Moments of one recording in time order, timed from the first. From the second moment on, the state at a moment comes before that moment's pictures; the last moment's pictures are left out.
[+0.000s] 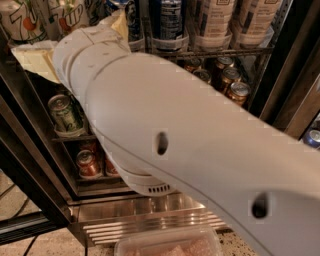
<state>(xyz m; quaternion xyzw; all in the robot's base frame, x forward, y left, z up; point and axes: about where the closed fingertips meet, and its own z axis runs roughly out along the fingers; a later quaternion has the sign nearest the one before) 0.501 0.126 1.081 -0.23 0.67 0.12 0.70</state>
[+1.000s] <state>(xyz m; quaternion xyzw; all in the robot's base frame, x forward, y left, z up) 0.511 0.151 1.049 -0.23 0.67 0.09 0.70</state>
